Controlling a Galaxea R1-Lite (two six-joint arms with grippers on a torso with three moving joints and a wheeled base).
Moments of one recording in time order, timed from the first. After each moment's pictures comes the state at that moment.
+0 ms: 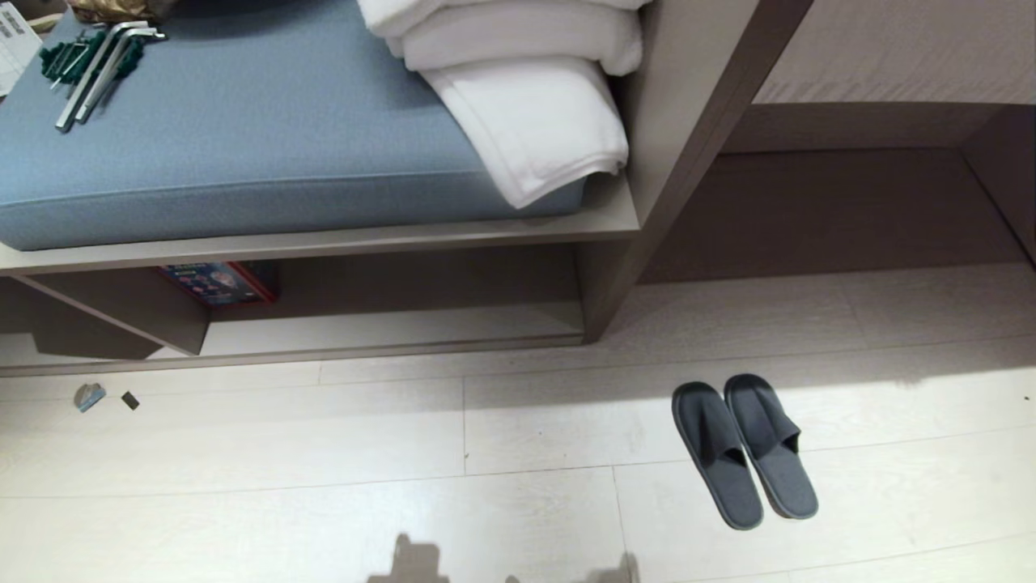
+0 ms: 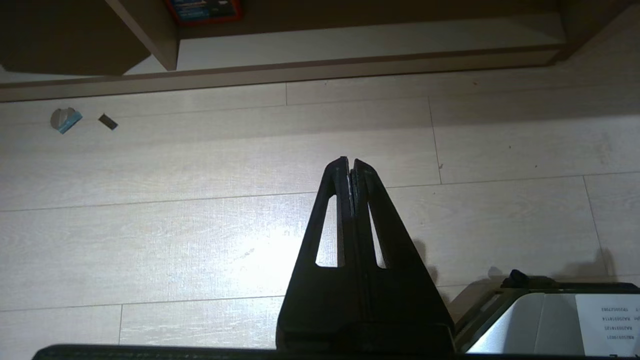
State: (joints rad) left arm 0.01 0.00 0.00 0.00 0.00 0.00; right arm 0.00 0.00 0.00 0.01 -0.02 0.02
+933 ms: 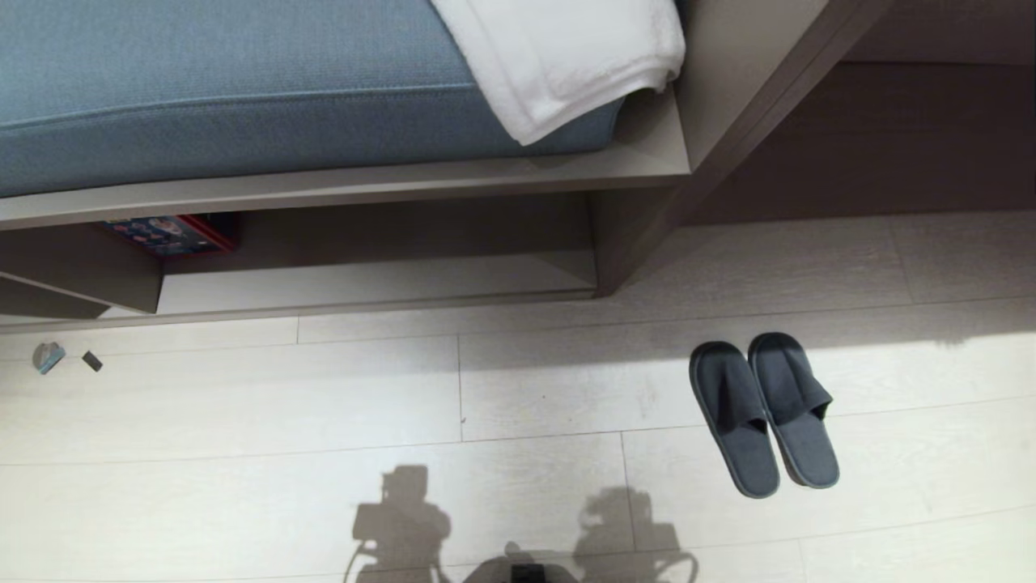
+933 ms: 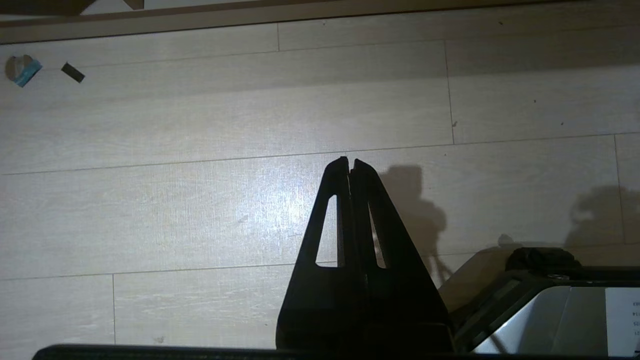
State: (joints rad) left arm 0.01 0.00 0.00 0.00 0.00 0.00; right arm 0.00 0.00 0.00 0.01 -0.02 0.04
